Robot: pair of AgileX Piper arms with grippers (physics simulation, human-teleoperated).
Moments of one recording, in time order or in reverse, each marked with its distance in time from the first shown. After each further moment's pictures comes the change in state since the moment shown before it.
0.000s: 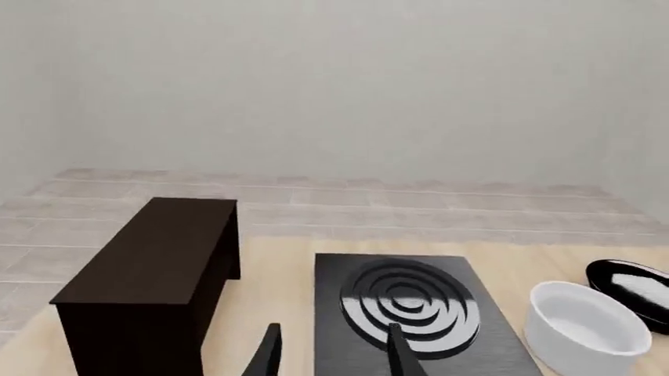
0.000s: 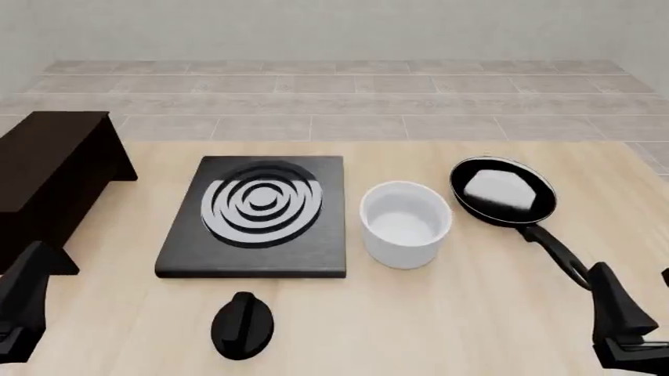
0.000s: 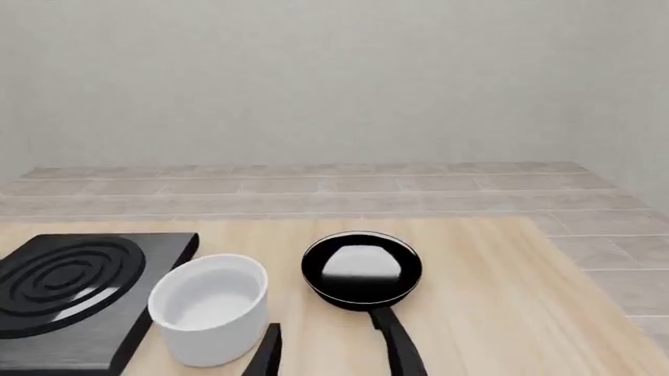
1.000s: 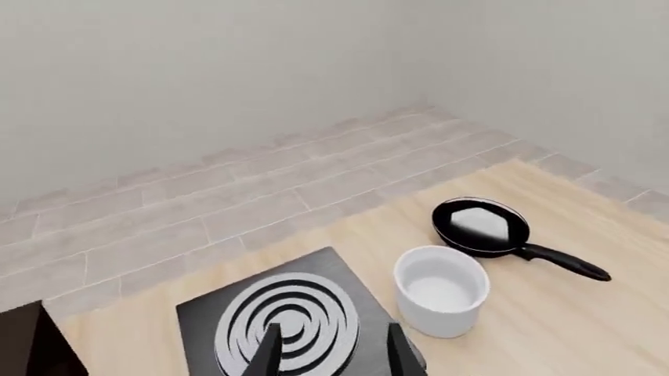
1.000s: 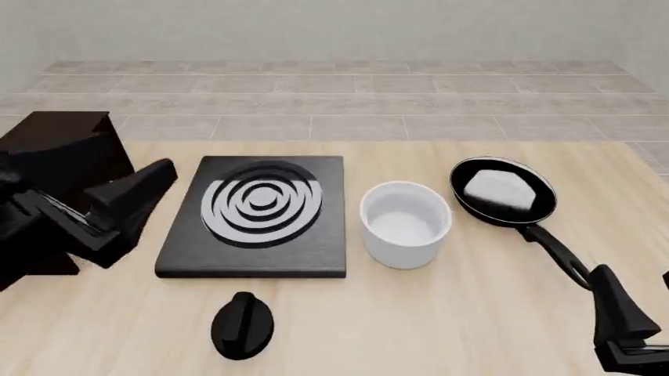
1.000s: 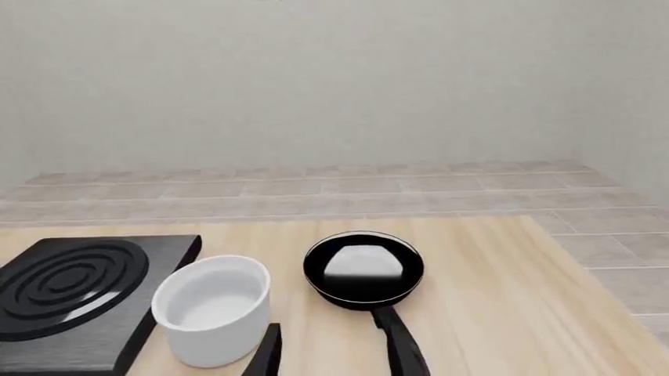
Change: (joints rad) left arm -0.456 0.593 -0.367 -0.084 0.103; right arm 0.000 -0.034 0.004 0.025 0.015
